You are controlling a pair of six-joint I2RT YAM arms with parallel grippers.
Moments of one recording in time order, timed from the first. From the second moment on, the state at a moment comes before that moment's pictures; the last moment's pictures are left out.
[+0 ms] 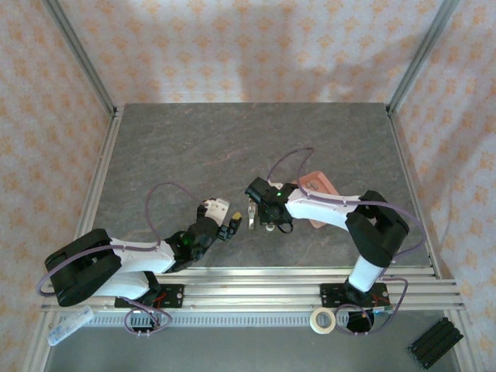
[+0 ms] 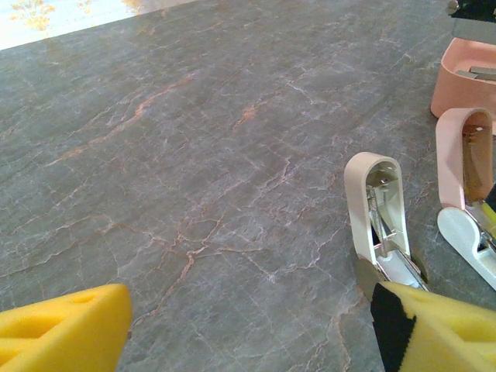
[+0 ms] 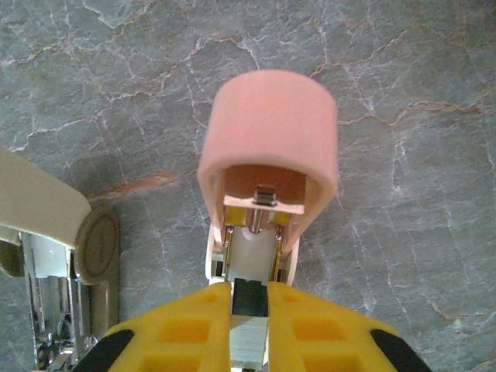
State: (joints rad) left arm -0.90 1.29 0.25 0.60 -0.52 -0.15; right arm 0.87 1.69 1.05 -0.68 0.19 0.81
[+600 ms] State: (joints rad) left arm -0.90 1.29 0.25 0.60 -0.52 -0.15; right arm 0.87 1.63 1.05 -0.68 0.21 0.83
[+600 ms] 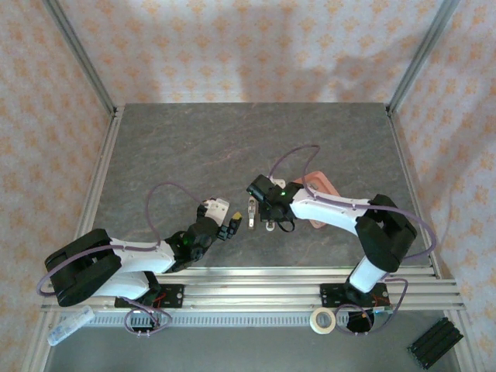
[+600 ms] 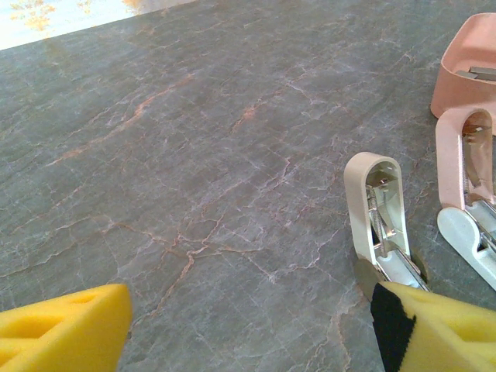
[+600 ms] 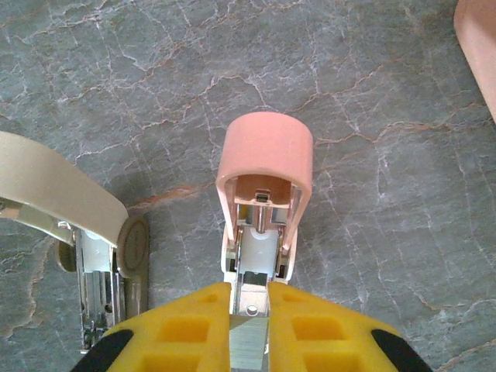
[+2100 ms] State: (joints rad) left arm -0.90 1.29 0.25 0.62 -0.52 -0.14; right arm 0.87 1.61 1.02 -0.64 0.22 0.88
